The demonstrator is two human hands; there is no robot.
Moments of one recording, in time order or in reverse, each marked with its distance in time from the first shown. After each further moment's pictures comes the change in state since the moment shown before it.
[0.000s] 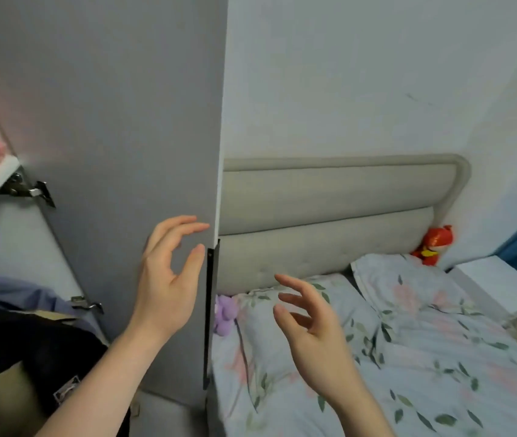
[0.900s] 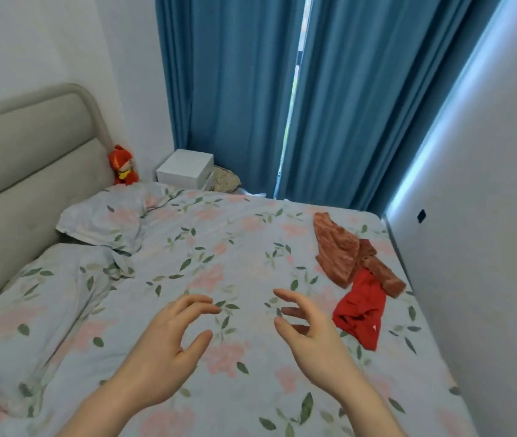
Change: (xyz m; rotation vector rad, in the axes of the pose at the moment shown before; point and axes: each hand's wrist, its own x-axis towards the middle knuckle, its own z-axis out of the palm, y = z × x) left_hand -0.446 0.301 0.211 -0.123 -1.411 0.454; right_hand -0.601 0.080 -0.273 -0.096 0.889 0.519
